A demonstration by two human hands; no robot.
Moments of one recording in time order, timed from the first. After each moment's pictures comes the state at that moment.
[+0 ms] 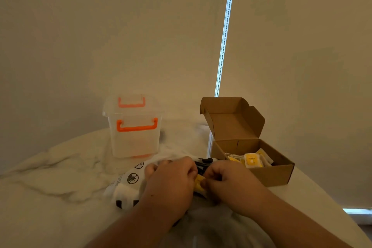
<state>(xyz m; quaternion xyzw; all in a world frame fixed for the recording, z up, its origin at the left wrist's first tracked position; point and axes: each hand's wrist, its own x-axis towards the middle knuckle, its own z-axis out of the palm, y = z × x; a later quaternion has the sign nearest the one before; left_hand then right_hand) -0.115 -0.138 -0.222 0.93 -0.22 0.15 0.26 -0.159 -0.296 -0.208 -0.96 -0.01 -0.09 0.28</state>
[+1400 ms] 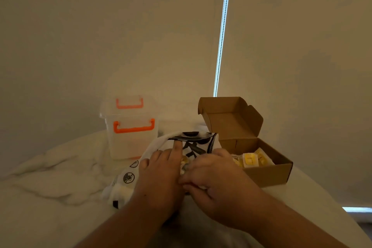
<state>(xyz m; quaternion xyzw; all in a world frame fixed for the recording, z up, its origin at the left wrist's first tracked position) -0.105 -0.131 -0.220 0.95 -0.22 0.14 0.16 -0.176 -0.270 -0.181 -0.95 -0.24 -0.19 0.07</state>
